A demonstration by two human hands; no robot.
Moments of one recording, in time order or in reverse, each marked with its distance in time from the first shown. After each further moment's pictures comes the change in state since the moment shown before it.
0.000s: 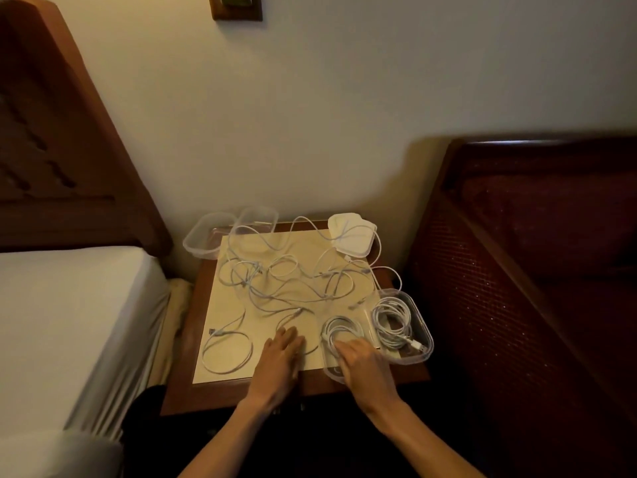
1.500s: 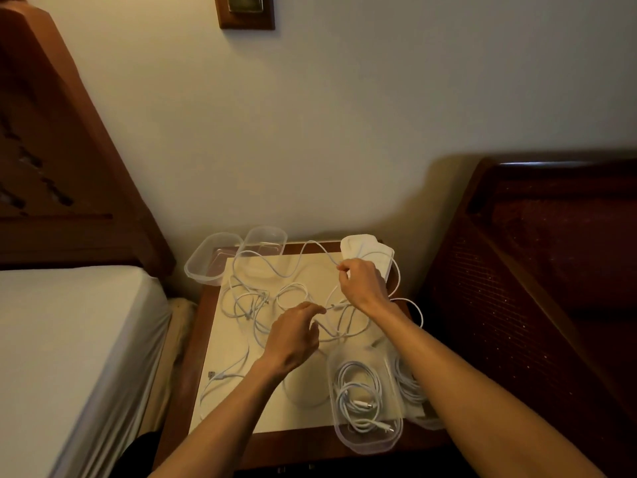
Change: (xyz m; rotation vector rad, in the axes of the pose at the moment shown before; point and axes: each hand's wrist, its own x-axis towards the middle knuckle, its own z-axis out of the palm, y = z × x) left_hand 0.116 0.029 -0.074 -0.067 0.124 0.057; right_hand 0.222 0.024 -0.042 0.281 0.013 0.274
